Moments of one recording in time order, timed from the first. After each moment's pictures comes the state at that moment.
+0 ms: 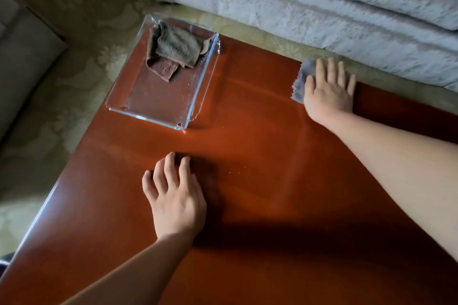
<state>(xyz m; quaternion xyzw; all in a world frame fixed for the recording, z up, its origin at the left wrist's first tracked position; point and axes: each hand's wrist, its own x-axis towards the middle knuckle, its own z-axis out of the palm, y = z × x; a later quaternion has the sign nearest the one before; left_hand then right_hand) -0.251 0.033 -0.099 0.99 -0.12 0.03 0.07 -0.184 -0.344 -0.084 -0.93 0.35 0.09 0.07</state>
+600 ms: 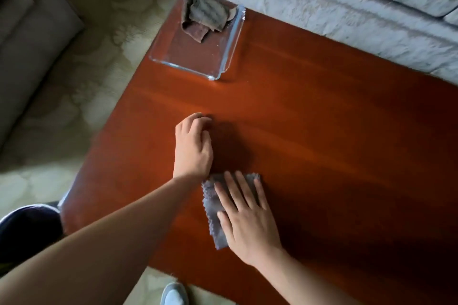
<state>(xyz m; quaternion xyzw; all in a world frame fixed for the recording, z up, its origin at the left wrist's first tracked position) -0.253 0.096 -0.070 0.90 -0.16 -0.05 0.39 -0.442 0.012 -0.079 -0.99 0.02 0.12 0.07</state>
